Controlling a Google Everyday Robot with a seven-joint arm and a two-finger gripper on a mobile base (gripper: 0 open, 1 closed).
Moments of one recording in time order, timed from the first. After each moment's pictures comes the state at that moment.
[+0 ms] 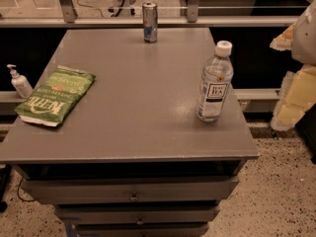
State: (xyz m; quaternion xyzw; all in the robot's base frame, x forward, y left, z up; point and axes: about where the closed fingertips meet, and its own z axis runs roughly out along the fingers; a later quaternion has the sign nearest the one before) arm 0.438 -0.217 0.976 -0.60 0.78 -0.03 0.16
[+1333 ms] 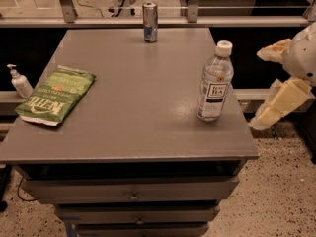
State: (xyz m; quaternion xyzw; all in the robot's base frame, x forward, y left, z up) arm 0.464 -0.201 0.946 -0.58 0.76 0.07 0.27
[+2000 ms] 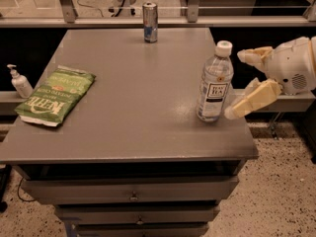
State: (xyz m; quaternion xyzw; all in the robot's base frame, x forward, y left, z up) arm 0.503 -0.168 0.928 -0.53 0.72 0.20 0.40
